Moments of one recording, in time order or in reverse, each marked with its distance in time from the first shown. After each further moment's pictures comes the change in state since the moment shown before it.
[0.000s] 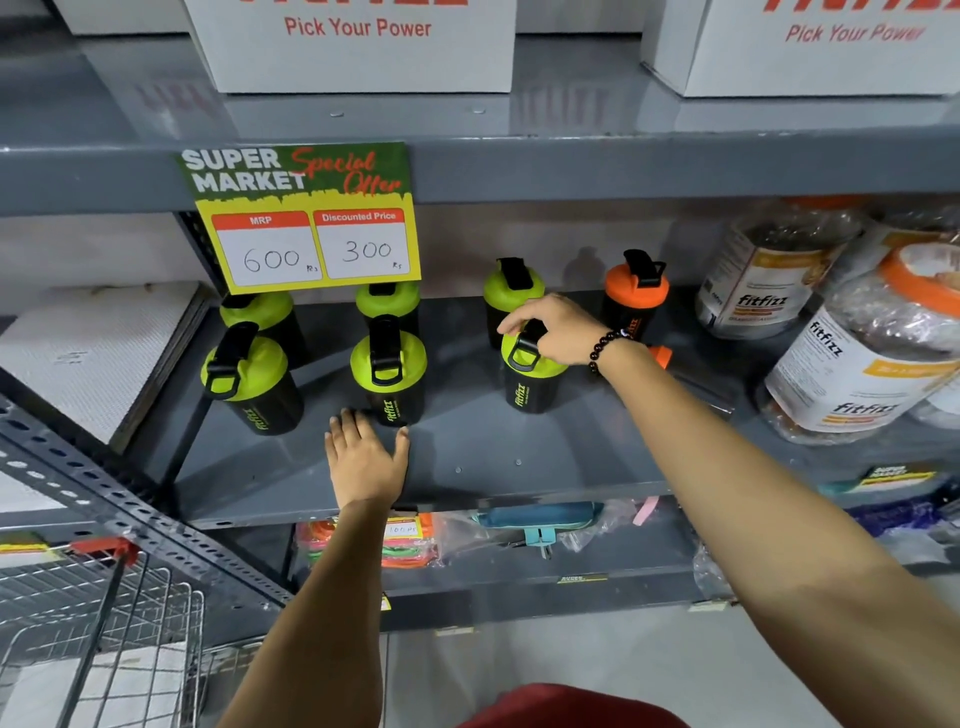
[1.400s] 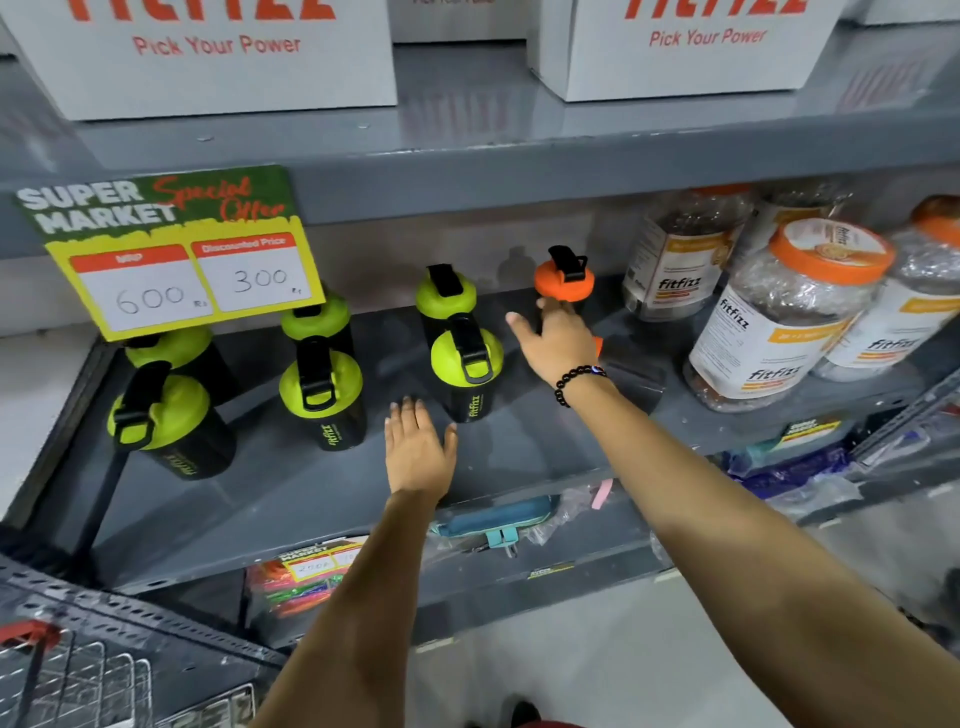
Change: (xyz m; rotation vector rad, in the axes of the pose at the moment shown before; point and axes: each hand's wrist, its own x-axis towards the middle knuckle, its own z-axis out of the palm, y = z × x) left_hand -0.014 0.102 0.036 -0.066 -0.147 0.323; right_hand -0.039 0.039 0.007 0.047 0.538 0.411
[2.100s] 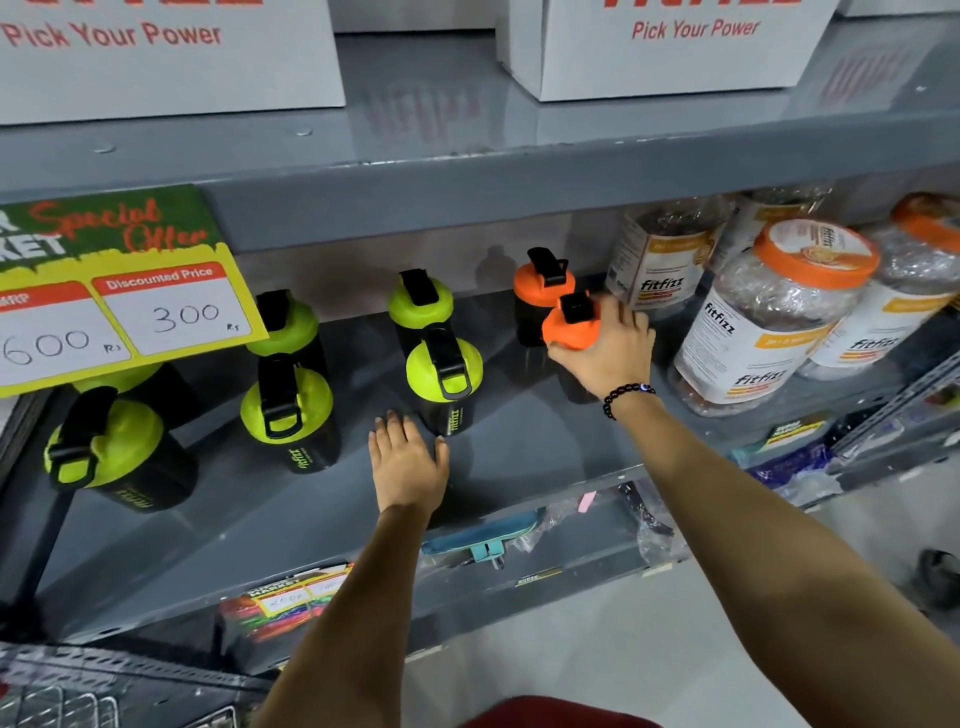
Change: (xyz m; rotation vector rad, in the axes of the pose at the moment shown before) left_hand 0.010 0.009 0.017 0.069 -0.018 -0.018; right_hand 0.023 0.076 -0.022 -0.155 0.291 -0.002
